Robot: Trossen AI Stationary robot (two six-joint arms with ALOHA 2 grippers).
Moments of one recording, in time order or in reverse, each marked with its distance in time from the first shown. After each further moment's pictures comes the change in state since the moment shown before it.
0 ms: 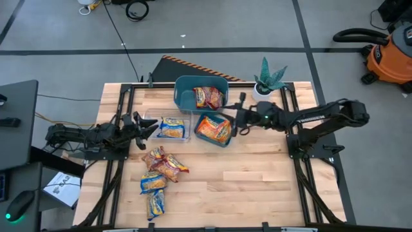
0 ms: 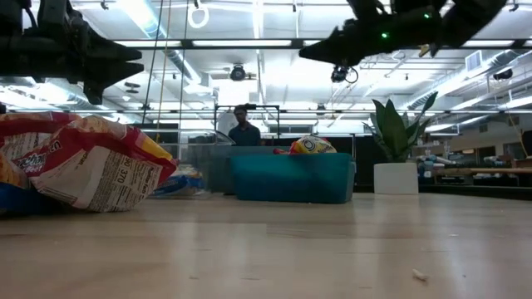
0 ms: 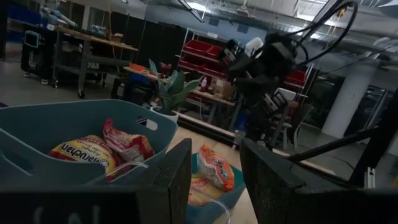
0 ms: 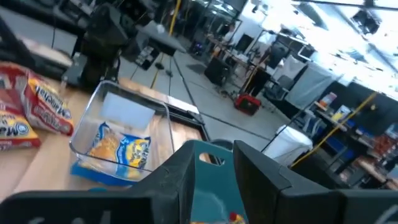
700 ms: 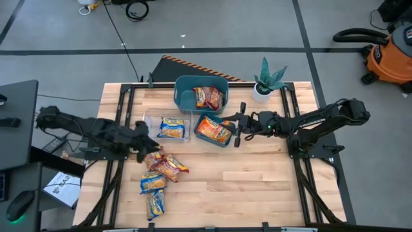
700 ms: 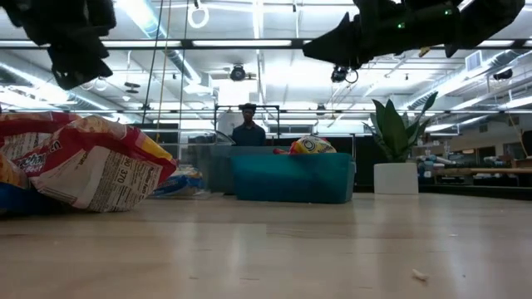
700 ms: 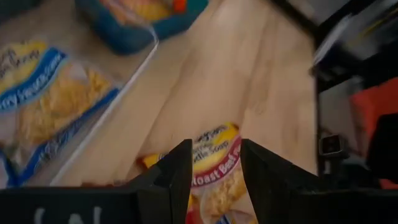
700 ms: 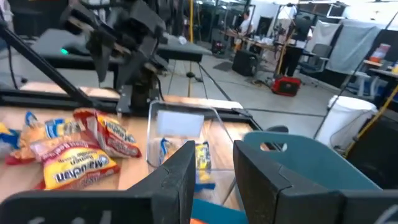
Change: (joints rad) left arm -0.163 0.562 0.552 -0.766 0.300 -0.513; right arm 0.131 0.010 -0.061 0.046 0.052 0.340
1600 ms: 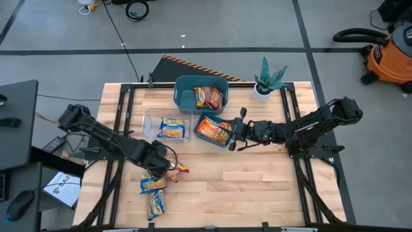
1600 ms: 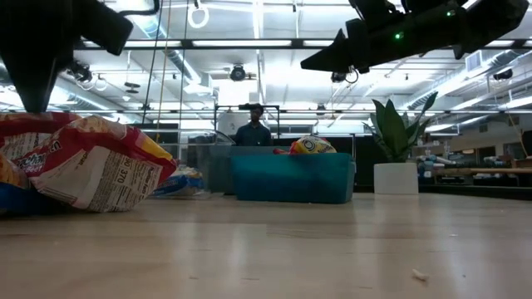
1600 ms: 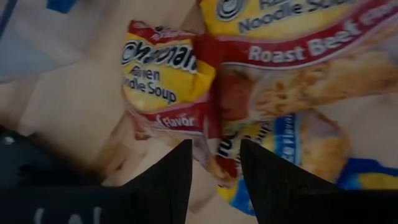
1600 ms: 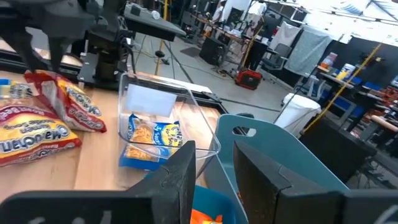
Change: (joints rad) left arm -0.174 0.821 0.504 -0.624 0.103 -0.322; right arm 0.101 0.102 0.000 0.064 0.261 -0.134
